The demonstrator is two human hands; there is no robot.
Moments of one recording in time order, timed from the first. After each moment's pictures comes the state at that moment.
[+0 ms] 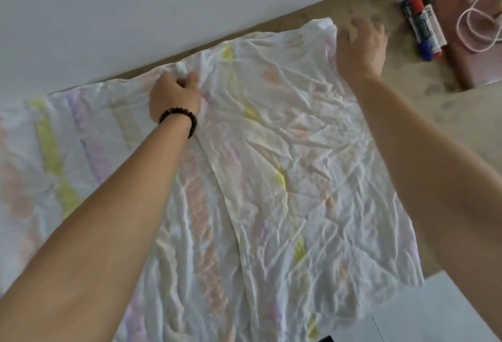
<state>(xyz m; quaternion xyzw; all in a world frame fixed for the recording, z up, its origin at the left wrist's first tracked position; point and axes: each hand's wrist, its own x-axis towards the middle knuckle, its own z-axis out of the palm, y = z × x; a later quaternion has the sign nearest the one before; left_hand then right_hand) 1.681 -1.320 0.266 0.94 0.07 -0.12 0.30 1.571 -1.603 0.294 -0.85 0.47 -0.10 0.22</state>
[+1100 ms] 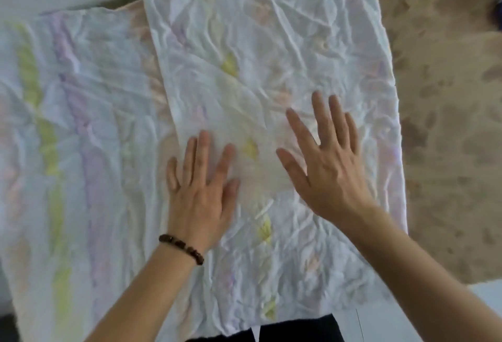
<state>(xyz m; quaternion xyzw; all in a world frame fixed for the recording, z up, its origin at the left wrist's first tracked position) 1.437 -1.263 0.259 0.96 -0.25 -0.10 0.05 1.398 -1.493 0.276 -0.98 0.10 0.02 0.19</state>
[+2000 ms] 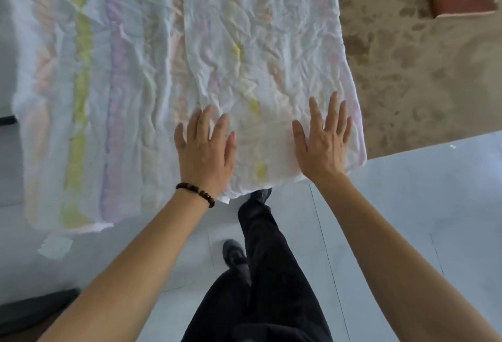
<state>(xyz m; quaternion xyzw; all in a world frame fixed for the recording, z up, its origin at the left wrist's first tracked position) 1.269 -1.203 0.281 0.97 -0.22 -0.02 0.12 1.202 -1.420 0.258 -0.95 0.26 0.00 0.15</state>
